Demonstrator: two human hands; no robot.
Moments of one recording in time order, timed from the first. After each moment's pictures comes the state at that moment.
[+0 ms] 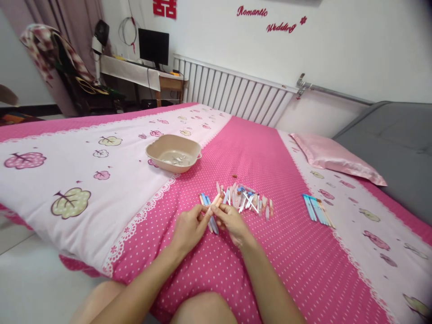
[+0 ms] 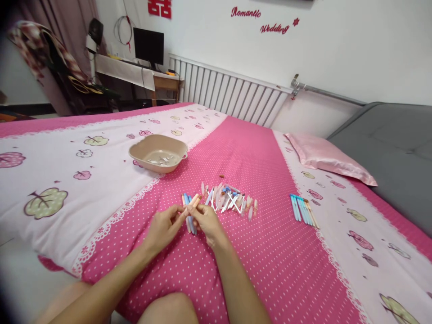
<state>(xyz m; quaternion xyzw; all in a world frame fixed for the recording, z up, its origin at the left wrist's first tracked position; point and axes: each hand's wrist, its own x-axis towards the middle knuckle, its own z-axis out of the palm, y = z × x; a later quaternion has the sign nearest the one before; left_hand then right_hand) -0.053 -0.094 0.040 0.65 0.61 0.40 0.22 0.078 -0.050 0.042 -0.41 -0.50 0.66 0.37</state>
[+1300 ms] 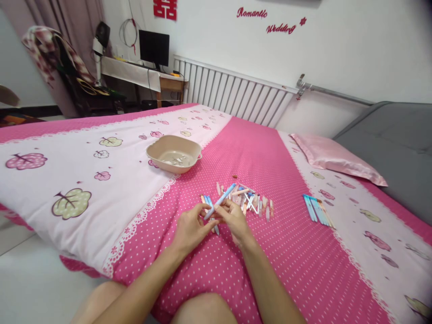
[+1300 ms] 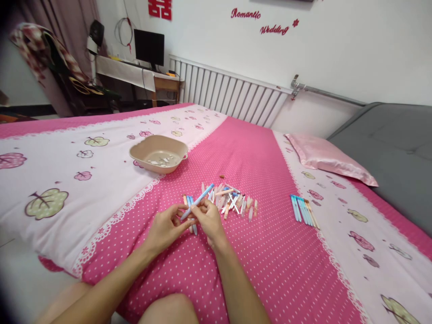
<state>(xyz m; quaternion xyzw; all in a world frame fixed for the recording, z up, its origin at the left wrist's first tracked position) -0.053 -0.091 0.034 0.64 0.60 0.42 0.25 0.078 -0.052 0.050 -0.41 -0.49 0.63 0.44</state>
